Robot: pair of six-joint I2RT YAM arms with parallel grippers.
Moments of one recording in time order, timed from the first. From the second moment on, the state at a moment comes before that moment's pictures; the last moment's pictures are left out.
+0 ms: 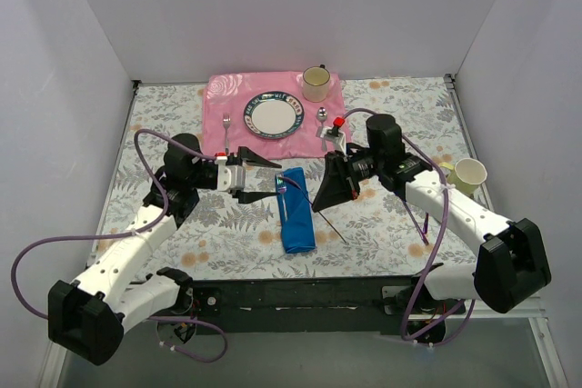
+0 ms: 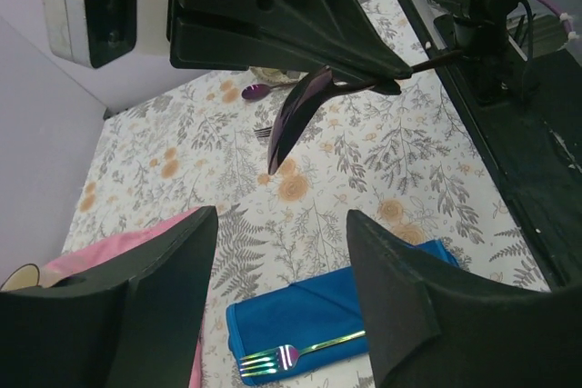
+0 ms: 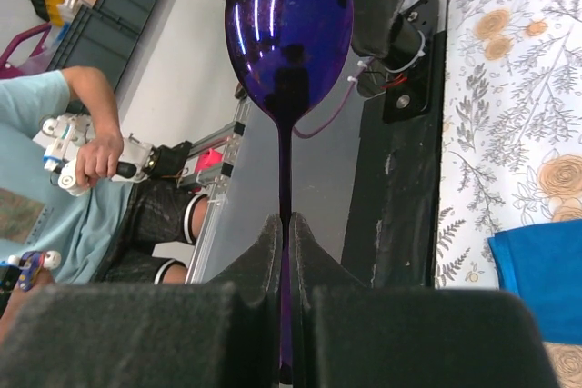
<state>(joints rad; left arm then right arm) -0.39 0.99 0.77 0.12 1.20 0.55 0.54 1.30 0.92 0.00 -1.45 0.45</state>
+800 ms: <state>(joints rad) -0.48 1.02 0.83 0.16 1.17 0.37 0.58 1.30 0.90 0.12 -1.48 0.53</state>
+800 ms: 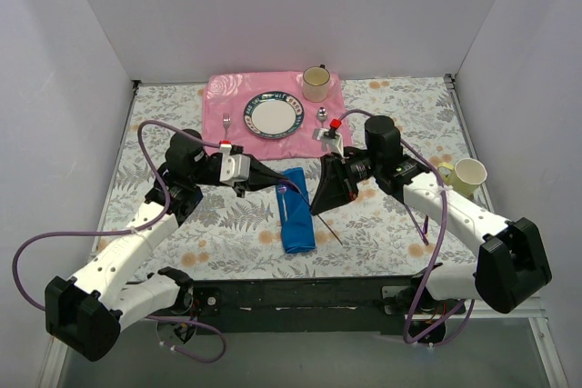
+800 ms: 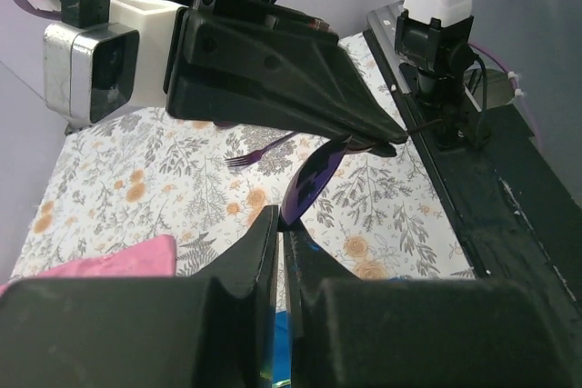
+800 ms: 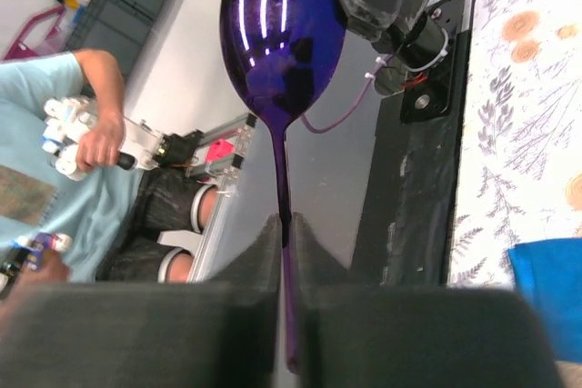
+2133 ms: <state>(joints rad) -0.48 1.50 1.30 -0.56 0.85 0.20 0.60 1.34 1.07 -0.63 -0.72 -0.31</state>
